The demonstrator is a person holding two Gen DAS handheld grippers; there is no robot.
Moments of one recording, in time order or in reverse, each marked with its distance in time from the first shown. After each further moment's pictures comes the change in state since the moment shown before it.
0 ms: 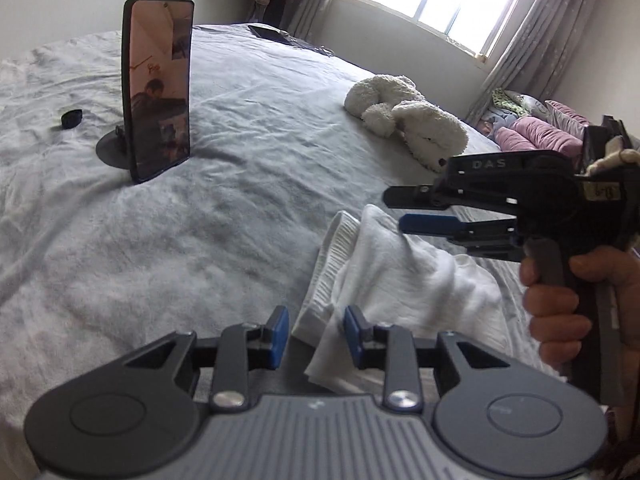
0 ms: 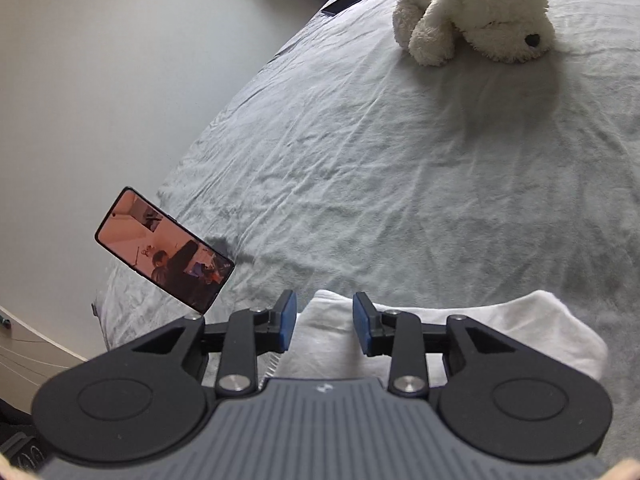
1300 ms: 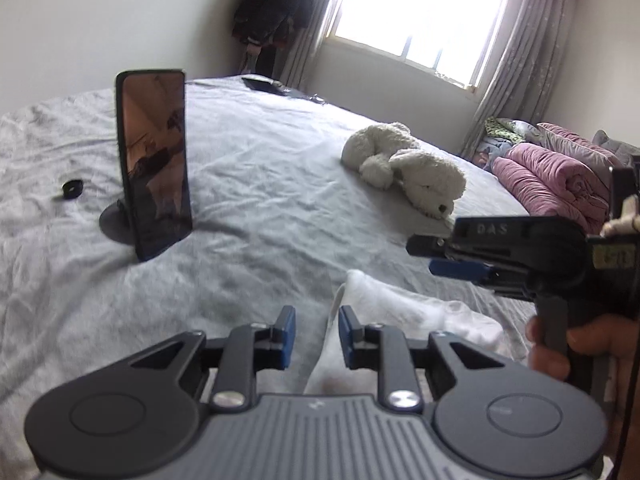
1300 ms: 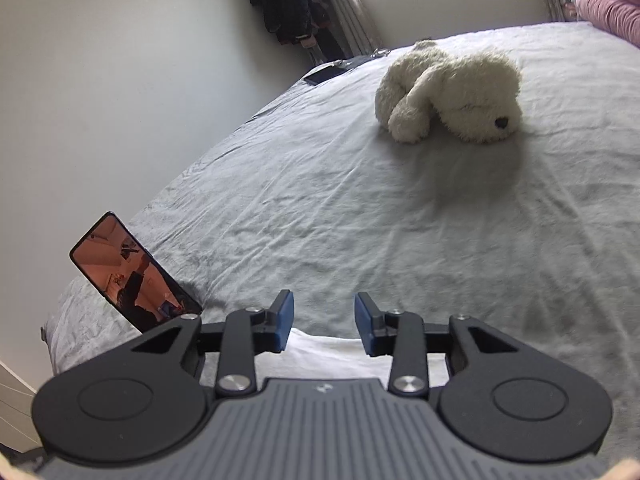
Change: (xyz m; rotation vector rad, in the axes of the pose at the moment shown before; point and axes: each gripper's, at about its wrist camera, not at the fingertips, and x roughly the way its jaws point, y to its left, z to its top) left arm 0.007 -0.007 0.025 0.113 -0.176 0.037; right arm -0.036 0.003 -0.023 -0.111 -0.268 -0.157
